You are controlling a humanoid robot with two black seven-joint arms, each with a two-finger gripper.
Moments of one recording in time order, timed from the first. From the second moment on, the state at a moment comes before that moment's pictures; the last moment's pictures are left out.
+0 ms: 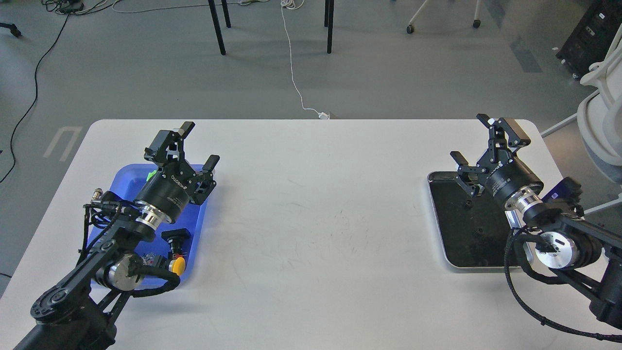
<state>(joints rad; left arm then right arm) -0.22 0.22 -1.16 -1.13 0.70 -0.29 -0.34 0.55 -0.62 0.45 1.11 -0.04 0.13 0.49</state>
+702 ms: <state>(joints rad) -0.23 0.31 -1.16 -1.13 0.66 -0.27 -0.35 0.54 -0.64 0.46 1.10 -0.04 0.17 0.49</state>
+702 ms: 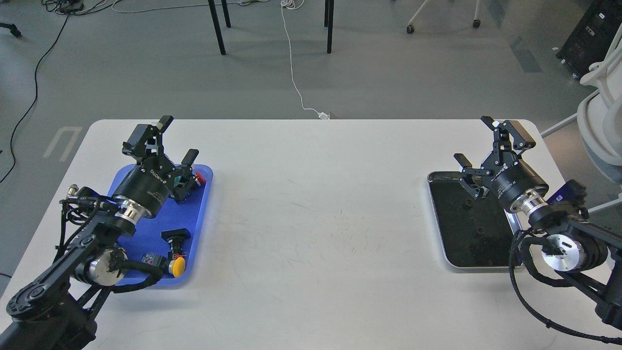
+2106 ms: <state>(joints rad) -0.22 0.32 -1.17 -1.18 0.67 -0.33 -0.37 1.29 -0.70 -0.47 1.02 -1.80 0.35 0.49</state>
